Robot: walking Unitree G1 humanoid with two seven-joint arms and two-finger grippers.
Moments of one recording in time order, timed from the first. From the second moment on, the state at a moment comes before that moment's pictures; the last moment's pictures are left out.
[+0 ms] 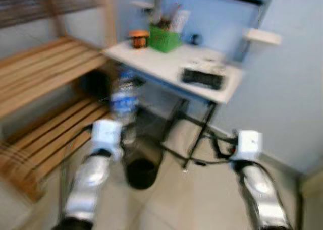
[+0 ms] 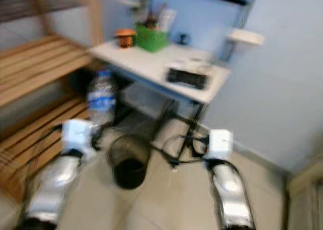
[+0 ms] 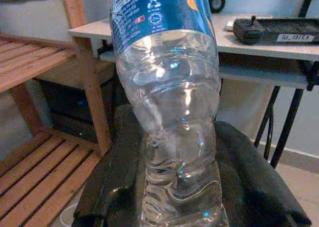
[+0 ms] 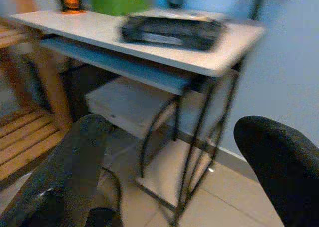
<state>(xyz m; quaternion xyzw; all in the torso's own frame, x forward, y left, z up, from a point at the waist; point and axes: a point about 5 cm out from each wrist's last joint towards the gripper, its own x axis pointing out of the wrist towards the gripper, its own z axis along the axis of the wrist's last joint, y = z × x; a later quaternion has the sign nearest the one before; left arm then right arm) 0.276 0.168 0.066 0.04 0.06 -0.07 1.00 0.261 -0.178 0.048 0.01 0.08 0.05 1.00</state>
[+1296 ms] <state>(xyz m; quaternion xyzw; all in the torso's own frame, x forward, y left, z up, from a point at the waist) 0.274 0.150 0.036 0.03 0.12 -0.09 0.99 0.254 -0.190 0.040 -0.01 0.11 0.06 0.99</state>
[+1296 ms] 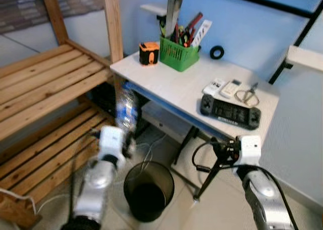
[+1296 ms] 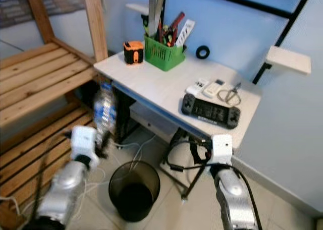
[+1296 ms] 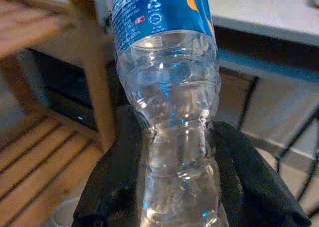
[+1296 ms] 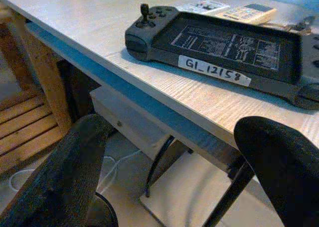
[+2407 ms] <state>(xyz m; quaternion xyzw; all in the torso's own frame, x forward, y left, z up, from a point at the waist) 0.259 0.152 -0.039 0.12 0.34 -0.07 0.93 0.204 -0.195 0.037 -0.01 0.22 0.20 0.95</state>
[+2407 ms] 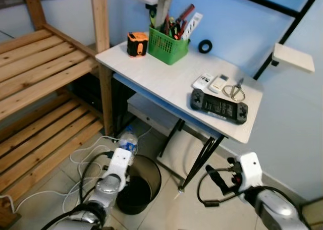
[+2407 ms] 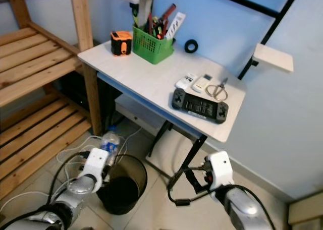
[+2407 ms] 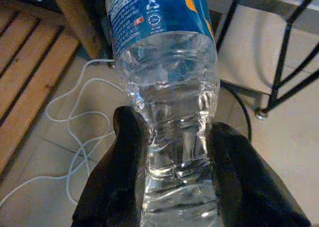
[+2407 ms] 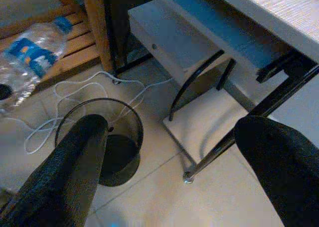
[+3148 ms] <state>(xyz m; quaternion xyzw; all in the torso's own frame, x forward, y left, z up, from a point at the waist) 0.256 0.143 -0.044 0.08 0.38 -0.07 0.92 0.170 -0.208 0.036 0.01 0.32 0.31 0.90</state>
